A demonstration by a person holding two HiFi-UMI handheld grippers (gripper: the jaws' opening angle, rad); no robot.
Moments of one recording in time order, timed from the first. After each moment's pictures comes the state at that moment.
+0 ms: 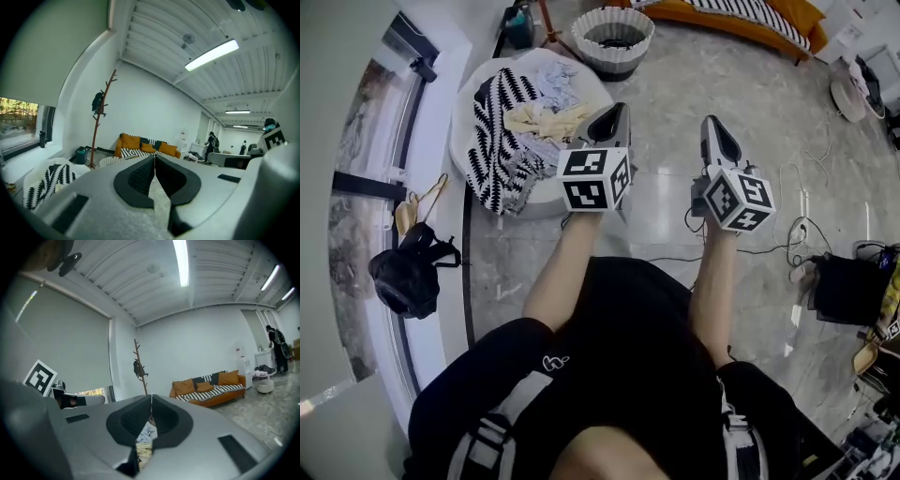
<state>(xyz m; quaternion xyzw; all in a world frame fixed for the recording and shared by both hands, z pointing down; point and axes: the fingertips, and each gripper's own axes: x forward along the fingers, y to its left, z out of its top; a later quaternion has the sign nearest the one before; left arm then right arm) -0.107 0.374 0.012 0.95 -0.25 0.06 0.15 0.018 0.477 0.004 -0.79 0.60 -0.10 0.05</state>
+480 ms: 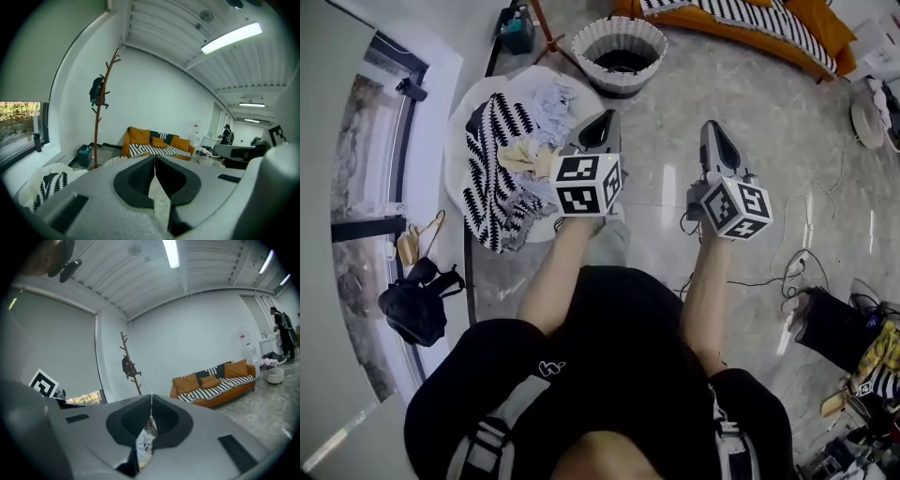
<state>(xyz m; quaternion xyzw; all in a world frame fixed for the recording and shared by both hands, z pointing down) 0.030 0.152 0.058 0.93 -0.29 0.12 0.17 0.172 0.259 0.034 -0.78 0.60 -0.15 0.07</state>
